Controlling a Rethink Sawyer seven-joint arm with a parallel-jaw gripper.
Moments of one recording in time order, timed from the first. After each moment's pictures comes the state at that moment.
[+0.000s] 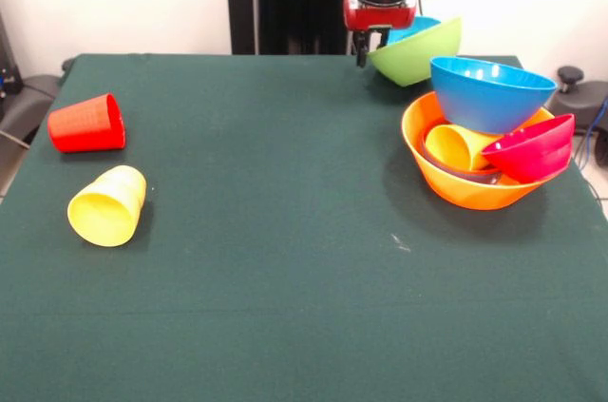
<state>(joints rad) -0.11 -0.54 0.04 2.10 -0.75 0.04 2.37</state>
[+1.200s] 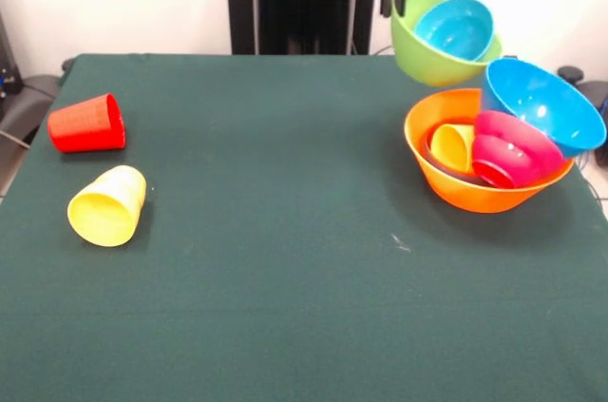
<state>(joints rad) -0.33 -1.00 0.28 2.24 -0.37 0.30 2.37</state>
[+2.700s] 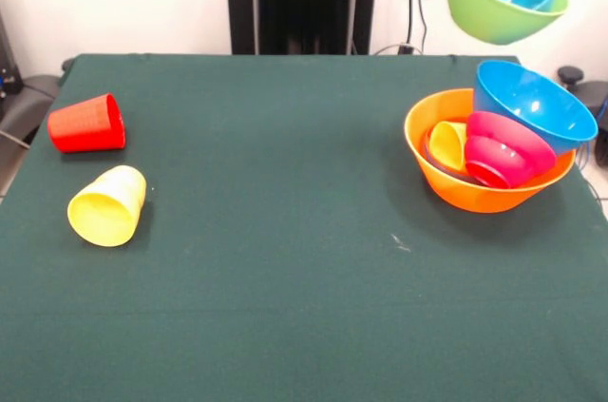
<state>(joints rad) -0.31 -1.17 0.42 2.29 -0.22 0.40 2.37</state>
